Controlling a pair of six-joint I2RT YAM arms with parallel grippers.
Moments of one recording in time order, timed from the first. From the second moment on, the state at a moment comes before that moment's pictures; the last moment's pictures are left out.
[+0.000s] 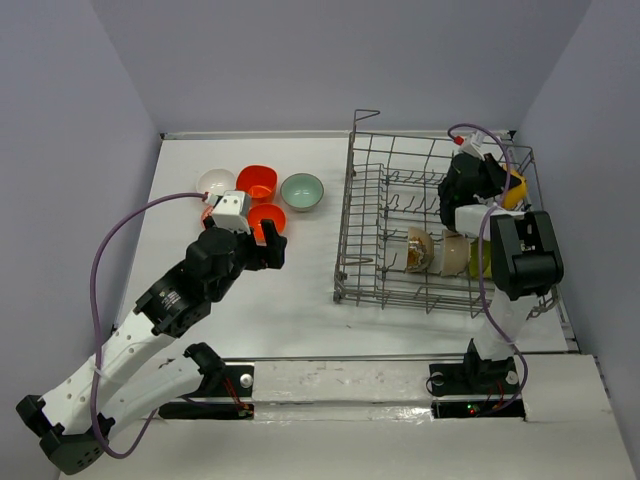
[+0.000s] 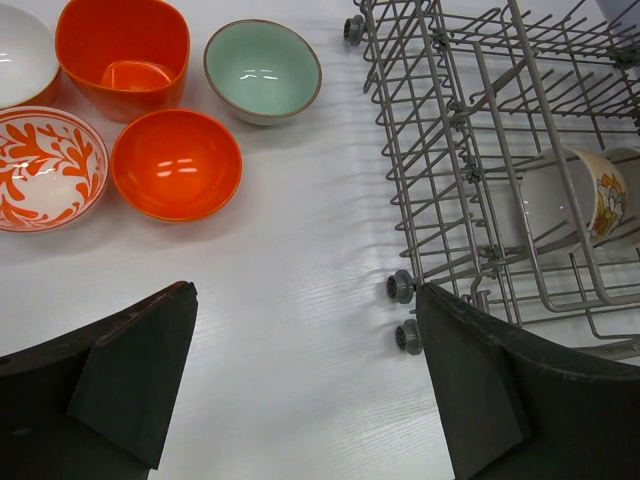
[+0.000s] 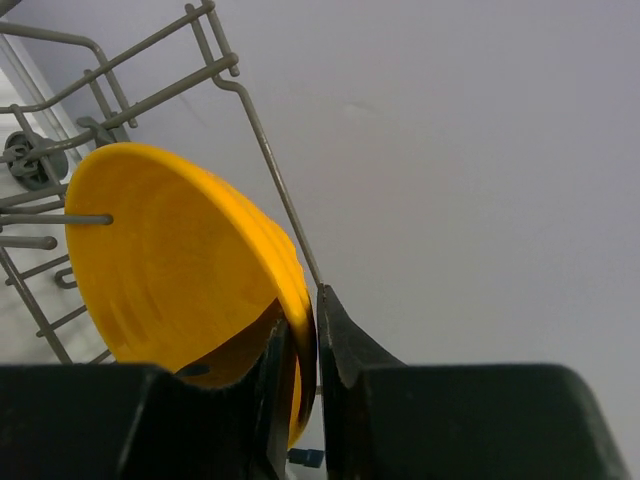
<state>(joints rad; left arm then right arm) -0.75 0.72 0.88 -0.52 -0.36 -0.41 0.10 1.88 1.05 0.84 1.24 -1.07</state>
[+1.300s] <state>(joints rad) -0.58 0.84 0.86 -0.51 -0.34 -0.41 0.10 1.49 1.42 -0.41 0.95 0.04</state>
